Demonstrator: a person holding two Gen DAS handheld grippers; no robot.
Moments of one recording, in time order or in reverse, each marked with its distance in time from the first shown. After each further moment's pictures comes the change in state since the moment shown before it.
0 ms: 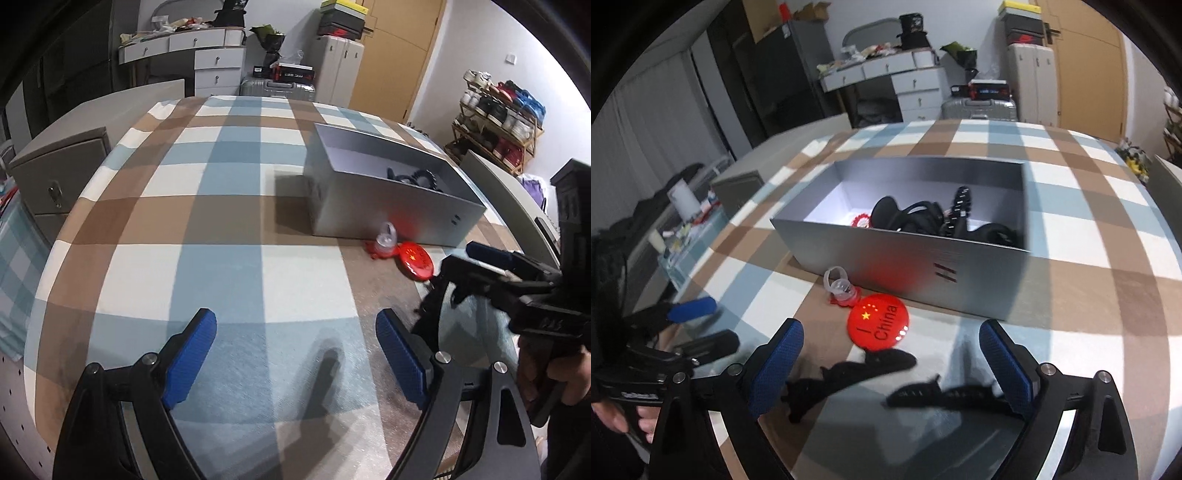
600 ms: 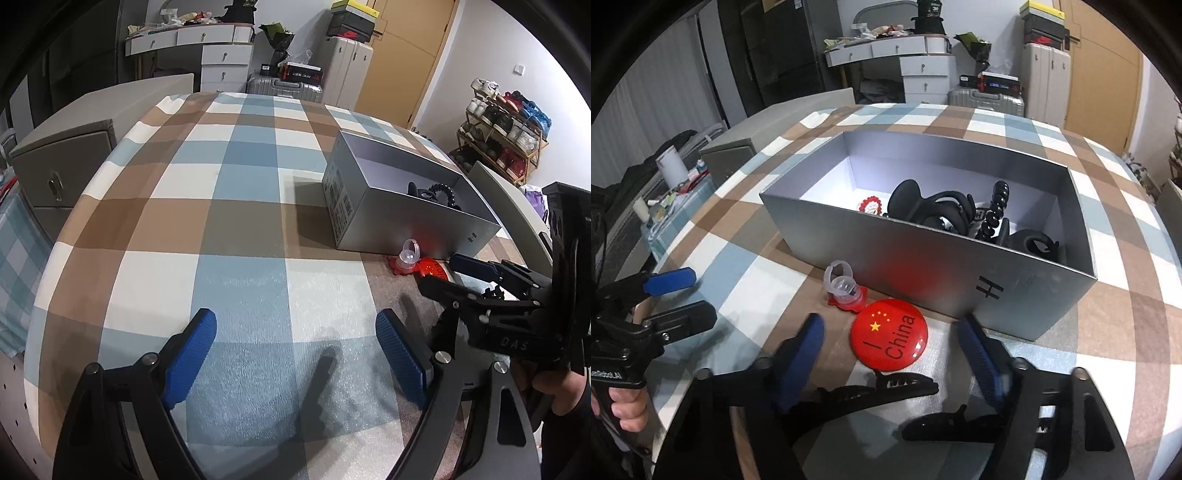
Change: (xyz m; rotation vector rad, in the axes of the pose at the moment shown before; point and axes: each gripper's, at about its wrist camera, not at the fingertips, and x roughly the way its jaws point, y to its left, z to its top) left arm 0.001 0.016 0.005 -0.028 0.000 -0.016; right arm 0.025 0.015 0.007 -0.077 0.061 -0.063
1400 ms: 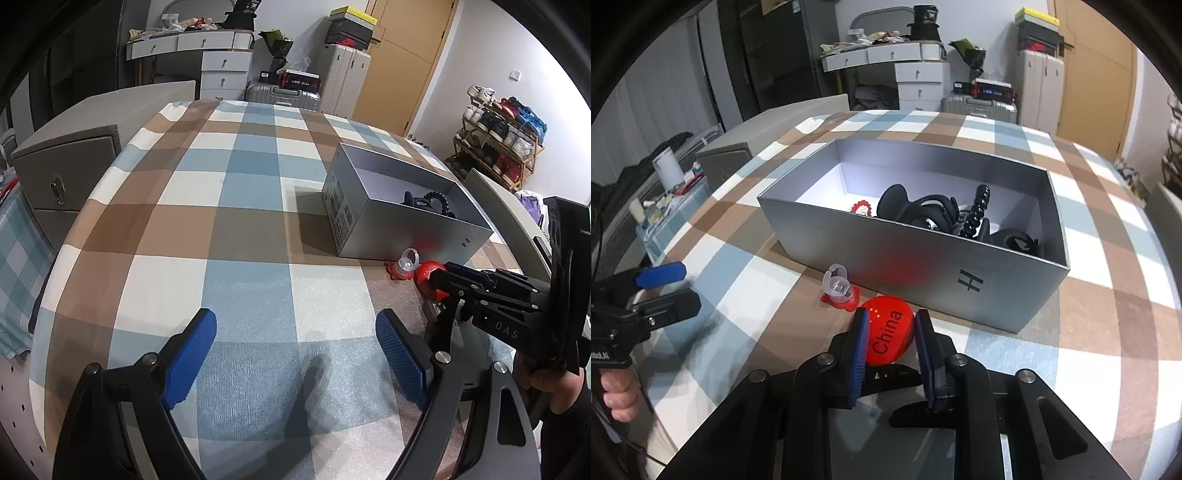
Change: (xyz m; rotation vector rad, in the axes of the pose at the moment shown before) left arm -0.008 0.006 0.002 -0.006 -0.024 -0.016; right arm -0.008 -0.003 -0.003 0.000 -0.014 -0.030
